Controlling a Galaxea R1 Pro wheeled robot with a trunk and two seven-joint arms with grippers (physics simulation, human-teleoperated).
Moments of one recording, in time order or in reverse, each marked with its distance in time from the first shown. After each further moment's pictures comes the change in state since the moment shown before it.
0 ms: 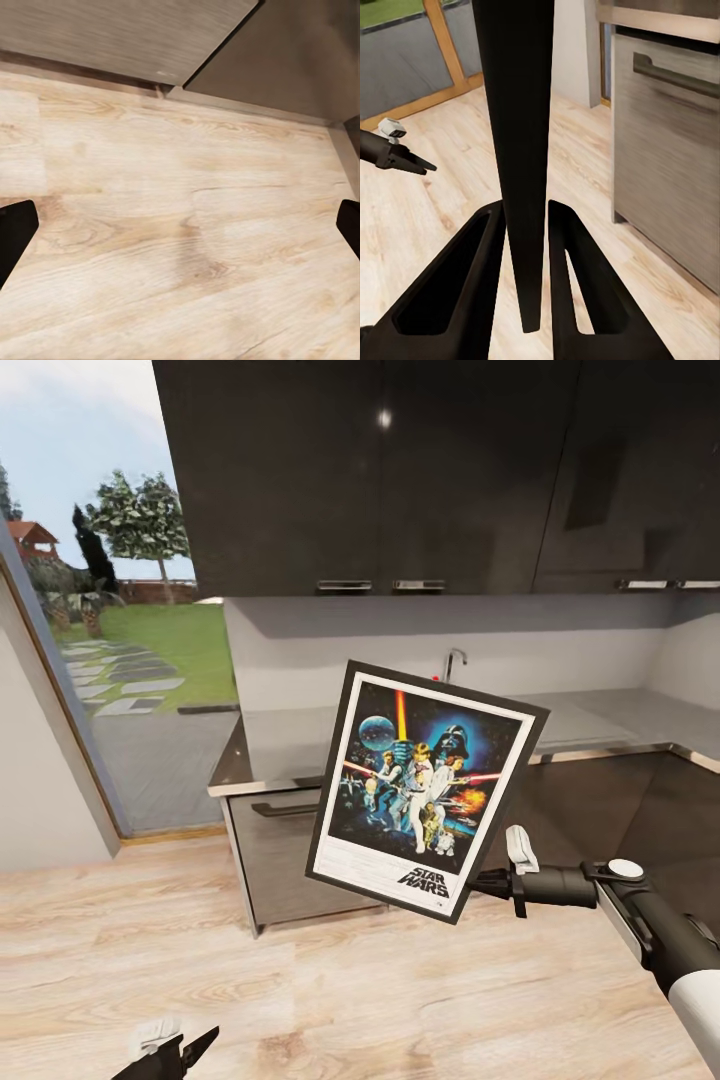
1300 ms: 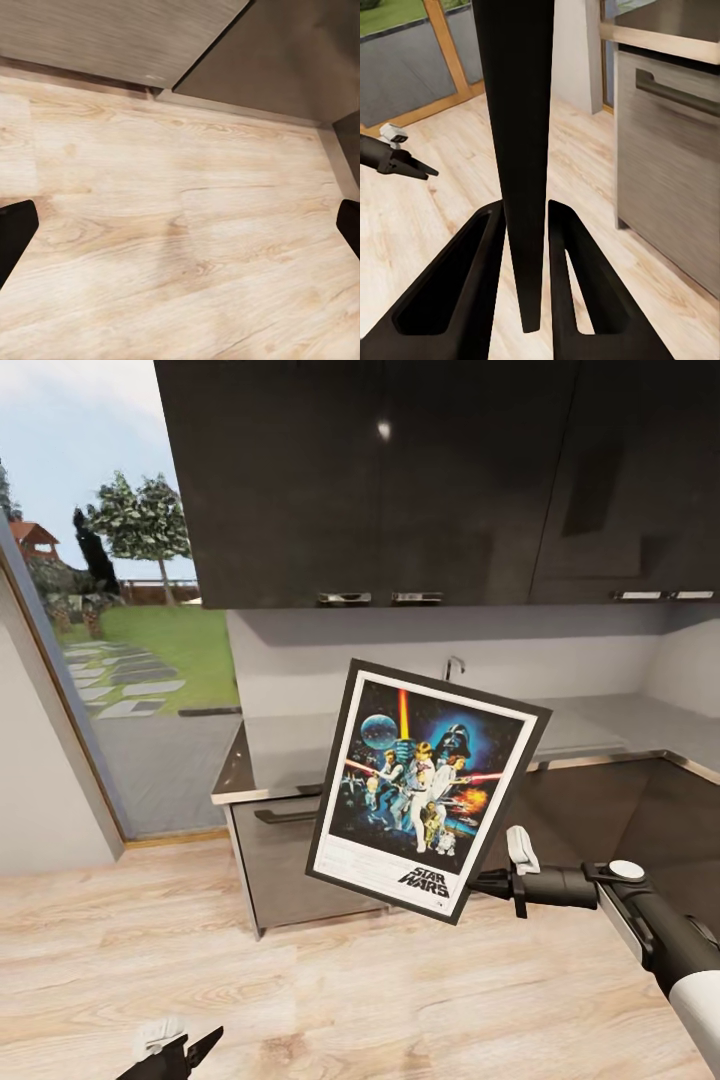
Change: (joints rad) left arm 0.000 -0.011 -0.001 0.000 0.000 0.000 0.000; right arm 0.002 -0.001 -0.001 0.004 -0.010 0.000 0.001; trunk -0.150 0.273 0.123
